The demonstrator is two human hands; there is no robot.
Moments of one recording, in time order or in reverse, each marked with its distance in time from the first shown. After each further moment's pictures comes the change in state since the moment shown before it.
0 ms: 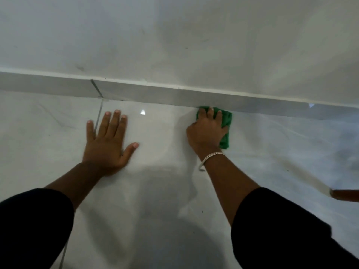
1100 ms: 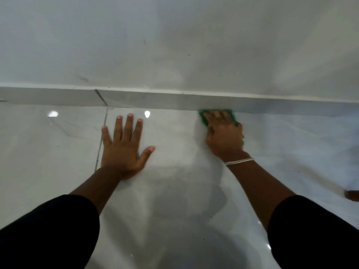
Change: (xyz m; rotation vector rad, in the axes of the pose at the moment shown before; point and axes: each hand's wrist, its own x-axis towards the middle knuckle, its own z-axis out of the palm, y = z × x) left_hand 0.013 0.018 0.002 0.036 -0.027 0.013; right_hand 0.014 0.052 -0.008 -0.098 0.158 -0.350
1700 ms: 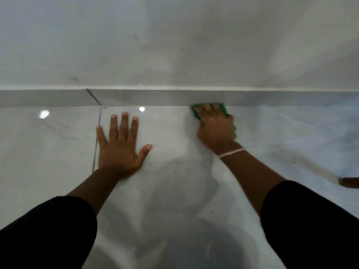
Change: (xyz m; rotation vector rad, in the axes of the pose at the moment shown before) left_hand 0.003 0.001 0.000 -0.011 -0.027 0.004; right_hand 0.007 -0.015 -0.006 -0.032 -0.065 -0.016
